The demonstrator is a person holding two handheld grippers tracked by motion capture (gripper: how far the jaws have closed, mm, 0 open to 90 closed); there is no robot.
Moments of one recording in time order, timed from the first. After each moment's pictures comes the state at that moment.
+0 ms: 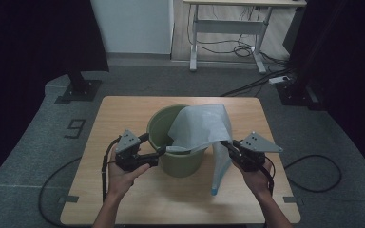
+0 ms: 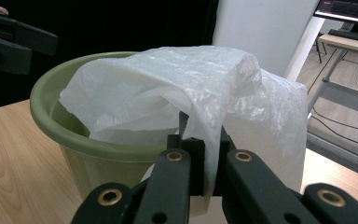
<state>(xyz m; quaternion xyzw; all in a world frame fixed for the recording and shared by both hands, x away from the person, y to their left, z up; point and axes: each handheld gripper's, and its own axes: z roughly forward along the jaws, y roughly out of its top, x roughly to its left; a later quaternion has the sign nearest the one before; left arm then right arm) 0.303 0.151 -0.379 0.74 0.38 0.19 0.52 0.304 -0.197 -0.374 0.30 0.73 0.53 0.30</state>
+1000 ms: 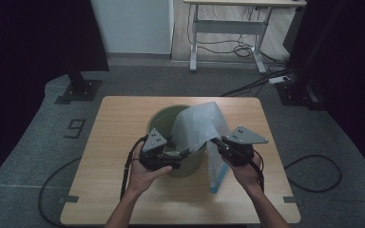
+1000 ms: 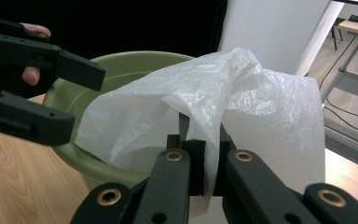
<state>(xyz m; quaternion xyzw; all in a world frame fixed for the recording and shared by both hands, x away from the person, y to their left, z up) 0.312 0.096 -0.383 0.77 0.33 0.17 0.52 0.315 -0.168 -0.363 0.30 0.75 0.52 0.27</state>
